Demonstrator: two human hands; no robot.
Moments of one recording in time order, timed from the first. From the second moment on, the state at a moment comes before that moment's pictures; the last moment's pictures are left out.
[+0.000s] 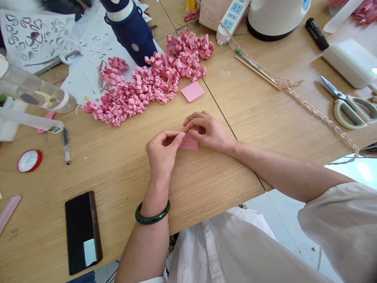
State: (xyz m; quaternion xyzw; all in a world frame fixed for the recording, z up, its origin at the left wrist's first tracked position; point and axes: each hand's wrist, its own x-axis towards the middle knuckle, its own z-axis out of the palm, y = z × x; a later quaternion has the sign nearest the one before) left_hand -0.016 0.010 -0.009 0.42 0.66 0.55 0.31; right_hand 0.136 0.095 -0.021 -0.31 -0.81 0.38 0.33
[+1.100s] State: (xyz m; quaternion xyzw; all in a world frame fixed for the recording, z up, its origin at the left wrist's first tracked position) left_hand -0.017 0.011 -0.011 0.43 0.66 0.54 0.30; right_hand 0.135 0.096 -0.026 -0.27 -0.82 0.37 0.35
